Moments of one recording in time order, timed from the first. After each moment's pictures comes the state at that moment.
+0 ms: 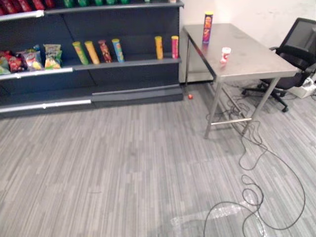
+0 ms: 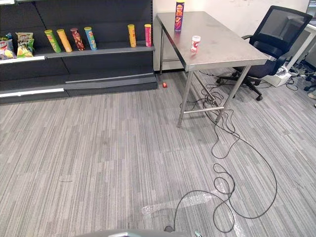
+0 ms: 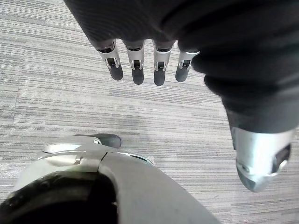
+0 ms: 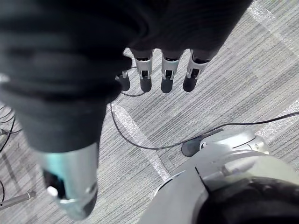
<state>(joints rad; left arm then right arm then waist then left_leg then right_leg) 0.17 0.12 0.09 1.23 -0.15 -0.13 0.01 0.17 -0.08 -0.32 1.24 0.22 -0.14 0.03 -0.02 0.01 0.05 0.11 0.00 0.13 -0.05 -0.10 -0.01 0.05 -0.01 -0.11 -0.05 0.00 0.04</state>
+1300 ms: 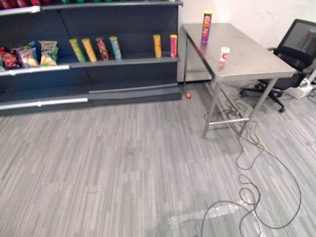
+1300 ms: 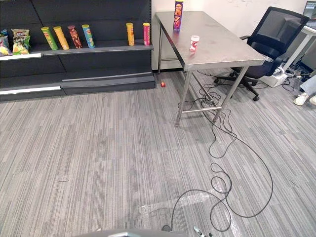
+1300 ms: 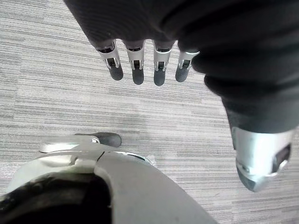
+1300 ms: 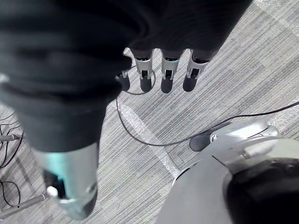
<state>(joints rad) 0.15 0.13 0.09 1.26 -0.16 -0.14 0.01 0.14 -0.07 -0.30 1.23 0.29 -0.15 0.05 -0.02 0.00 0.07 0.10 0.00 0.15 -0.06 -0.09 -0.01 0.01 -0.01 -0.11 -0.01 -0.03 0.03</state>
